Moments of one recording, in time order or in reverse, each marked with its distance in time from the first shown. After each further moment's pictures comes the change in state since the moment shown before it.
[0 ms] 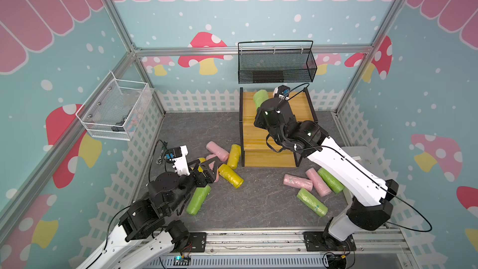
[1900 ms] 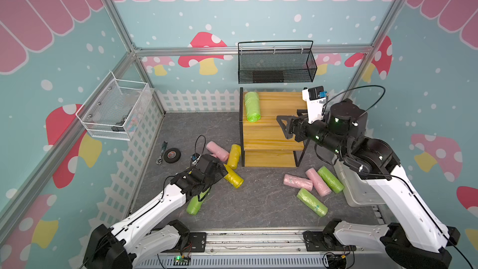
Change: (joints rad) left arm 0.224 0.576 -0.097 -0.050 0.188 -0.438; right arm -0.184 -0.492 -0.323 0.041 -0.521 -0.542
